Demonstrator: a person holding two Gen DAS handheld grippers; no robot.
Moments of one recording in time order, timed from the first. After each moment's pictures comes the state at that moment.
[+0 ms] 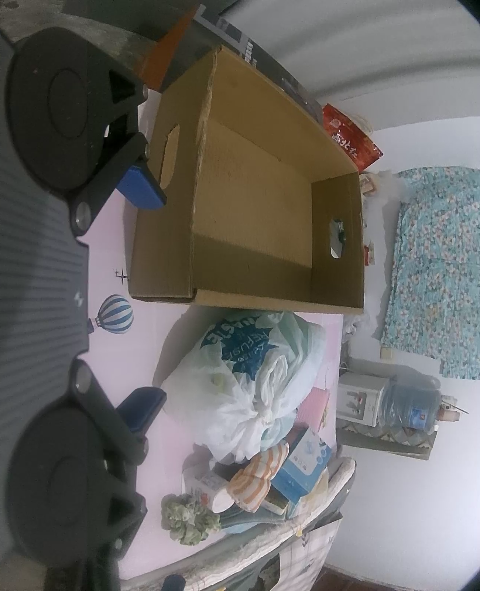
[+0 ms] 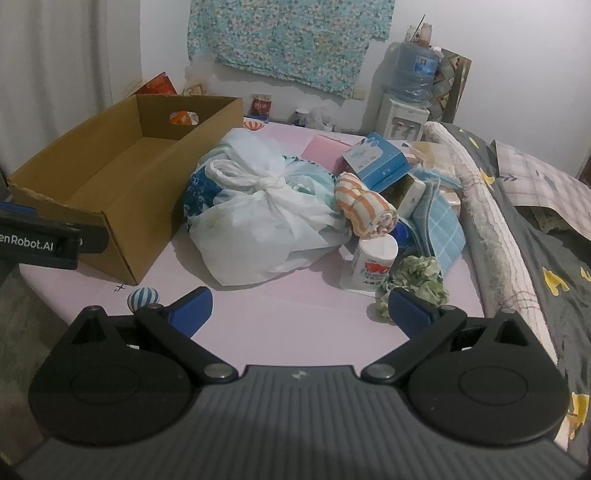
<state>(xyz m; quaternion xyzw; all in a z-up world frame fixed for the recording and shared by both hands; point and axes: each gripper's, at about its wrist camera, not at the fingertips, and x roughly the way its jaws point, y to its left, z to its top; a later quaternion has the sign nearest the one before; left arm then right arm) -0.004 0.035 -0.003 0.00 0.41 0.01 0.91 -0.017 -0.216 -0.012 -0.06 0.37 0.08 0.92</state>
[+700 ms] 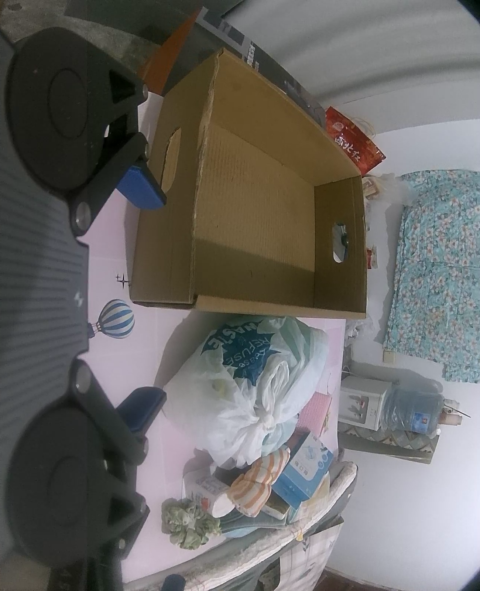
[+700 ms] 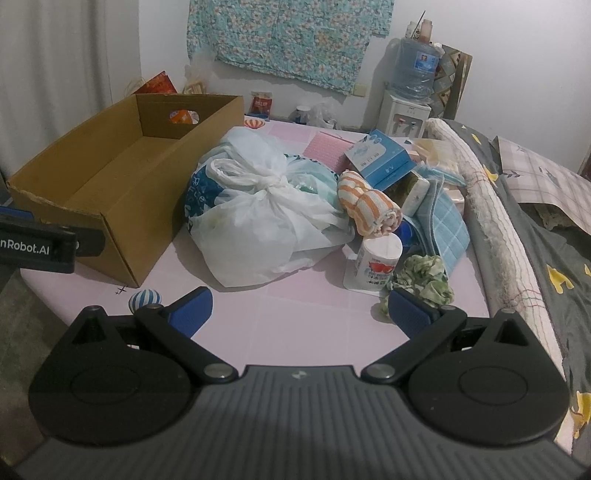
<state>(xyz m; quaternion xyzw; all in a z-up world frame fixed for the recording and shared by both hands) -0.003 0.038 -0.005 0.00 0.41 0.02 0.91 -0.012 -0.214 -0.015 -0.06 0.37 0.08 0.92</state>
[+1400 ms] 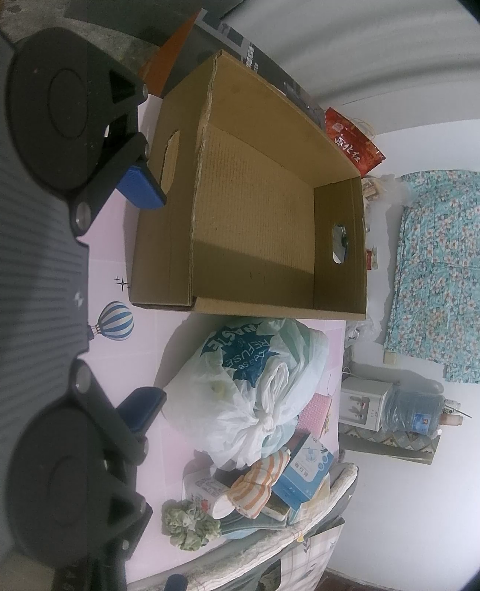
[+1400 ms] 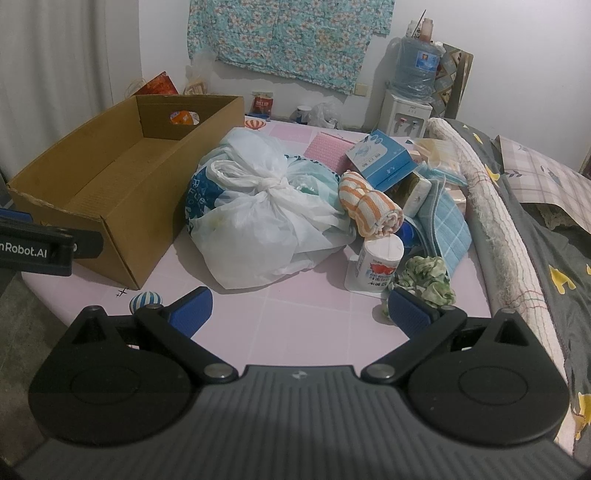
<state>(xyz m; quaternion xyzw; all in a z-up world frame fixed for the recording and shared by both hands) -0.002 0.039 -0.005 0.00 0.41 0.02 0.91 -0.009 -0.213 -0.014 -0.06 0.37 0.08 0.92</state>
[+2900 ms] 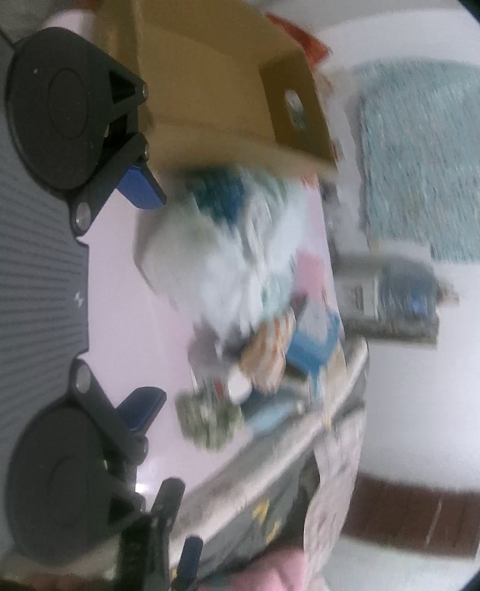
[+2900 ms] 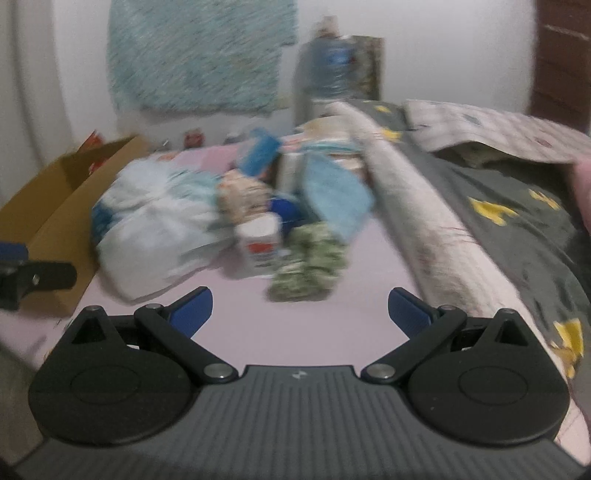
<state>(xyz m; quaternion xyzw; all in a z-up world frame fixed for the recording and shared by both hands) -0.004 -0.057 -0.009 0.05 0.37 -0.16 0.91 -0.041 -0.355 -0.048 0.07 0.33 -0.03 0.94</state>
